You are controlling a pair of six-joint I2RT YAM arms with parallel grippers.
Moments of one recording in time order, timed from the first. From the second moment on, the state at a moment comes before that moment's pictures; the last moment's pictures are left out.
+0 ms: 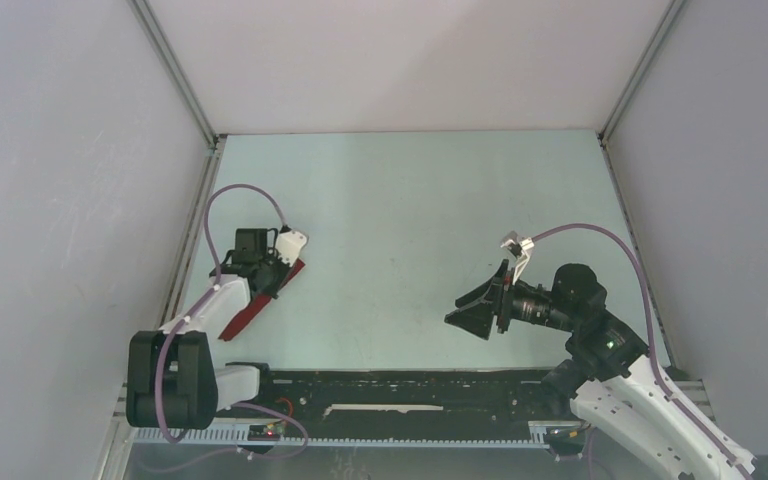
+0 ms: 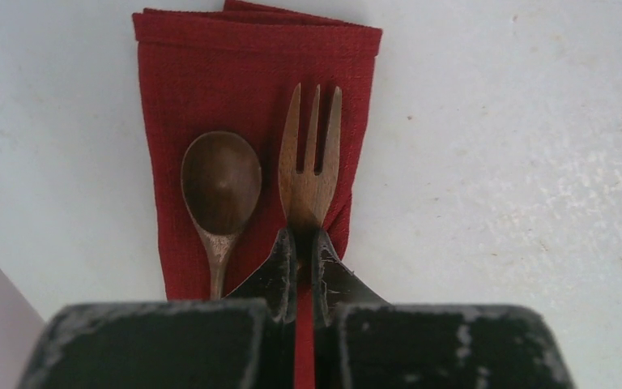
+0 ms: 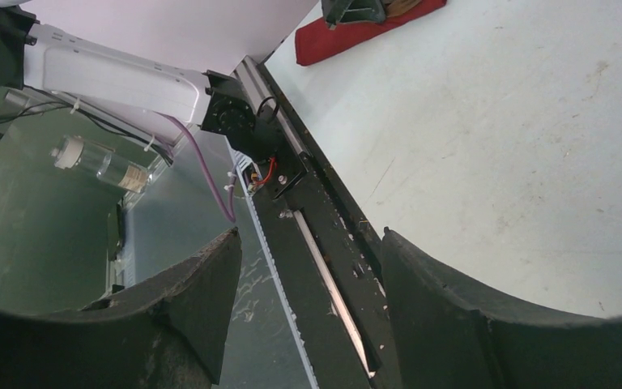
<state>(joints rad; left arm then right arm) -0.03 1.21 0.57 -0.35 0.07 0.55 0.64 0.51 0.58 -0.27 -0.58 0.56</state>
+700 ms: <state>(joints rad) 0.02 1.21 0.57 -0.37 0.03 0.58 0.67 0.51 0.58 -0.27 -0.57 0.54</state>
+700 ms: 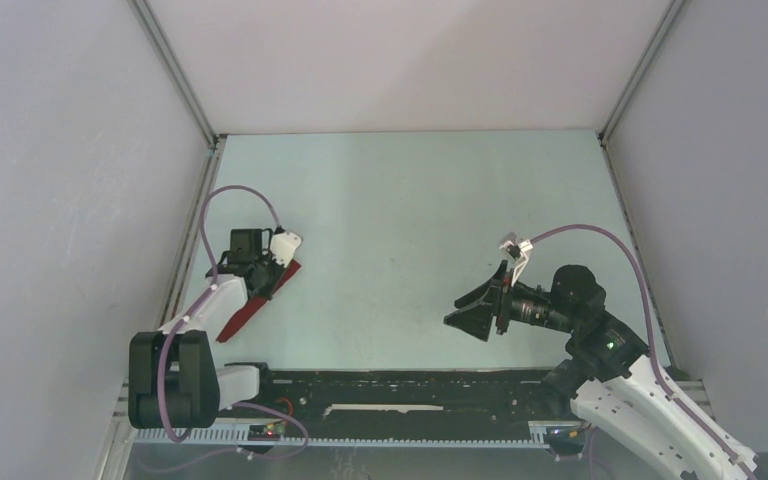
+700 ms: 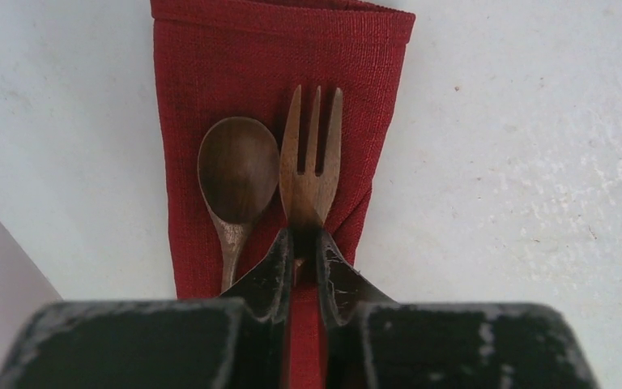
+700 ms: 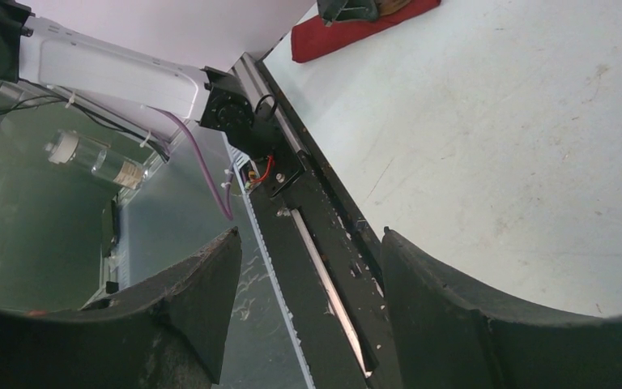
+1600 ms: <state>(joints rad) -0.03 1.15 0.77 -0.48 0.12 0.15 0.64 0.53 0.60 -0.33 -0.50 0.52</state>
